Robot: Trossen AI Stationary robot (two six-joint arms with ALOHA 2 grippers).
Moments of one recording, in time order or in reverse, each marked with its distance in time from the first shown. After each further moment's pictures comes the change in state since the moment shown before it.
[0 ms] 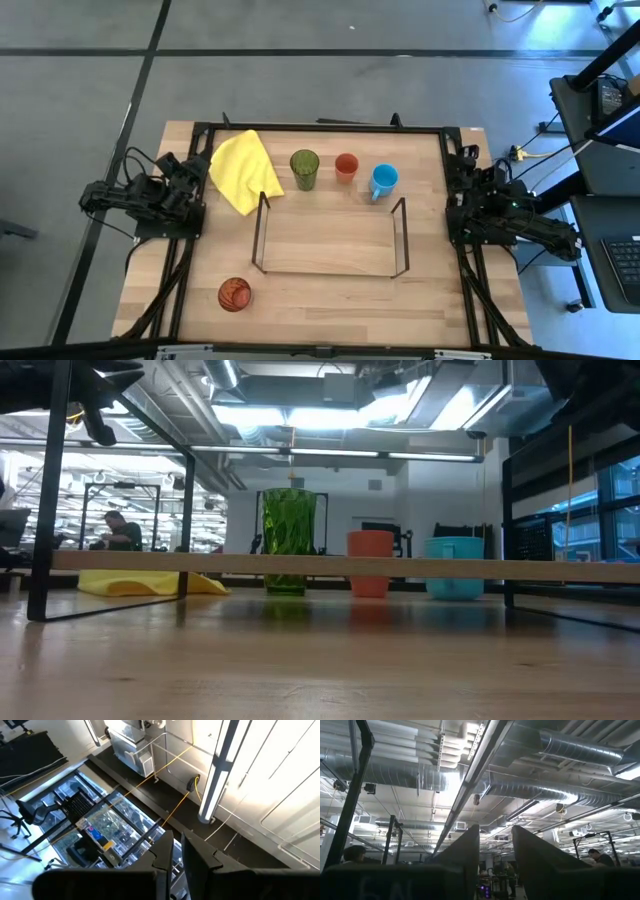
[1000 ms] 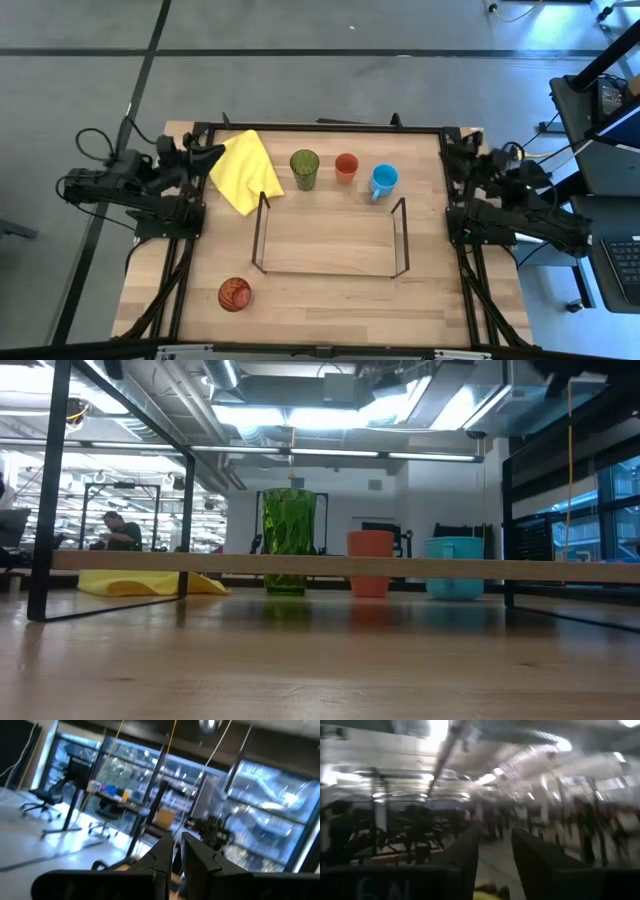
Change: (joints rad) left arm 0.000 0.303 0.592 -0.814 0.179 0.126; right arm 0.000 0.170 0.379 -0.553 0.055 0.010
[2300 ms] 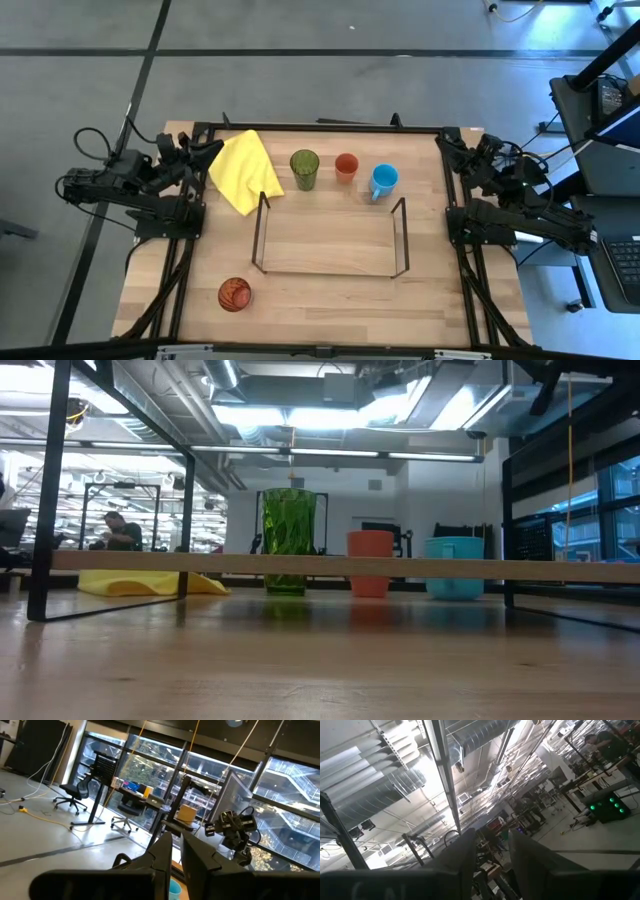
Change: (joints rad) left arm 0.000 -0.007 0.012 -0.064 -0.128 -0.022; right arm 0.000 0.078 0.012 0.098 0.033 0.615
